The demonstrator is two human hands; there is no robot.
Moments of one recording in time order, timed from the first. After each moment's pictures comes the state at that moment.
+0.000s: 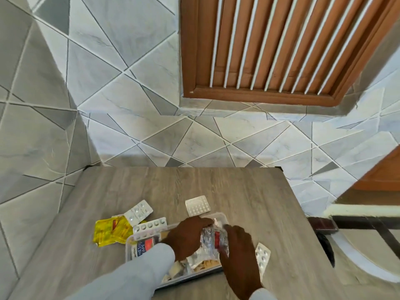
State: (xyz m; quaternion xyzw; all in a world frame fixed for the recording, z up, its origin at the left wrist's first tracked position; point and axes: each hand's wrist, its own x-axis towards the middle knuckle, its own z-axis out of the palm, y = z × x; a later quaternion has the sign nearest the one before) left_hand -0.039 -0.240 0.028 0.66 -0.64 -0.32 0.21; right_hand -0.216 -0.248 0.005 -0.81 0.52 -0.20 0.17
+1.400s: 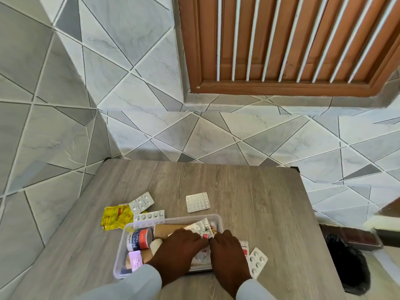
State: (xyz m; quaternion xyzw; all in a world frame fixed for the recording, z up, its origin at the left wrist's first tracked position) left_hand -0.093 -0.210 0.027 0.66 -0.75 -0.06 -0.01; right_hand -0.245 -0.291 -0.025 -0.93 0.35 -0.11 0.07
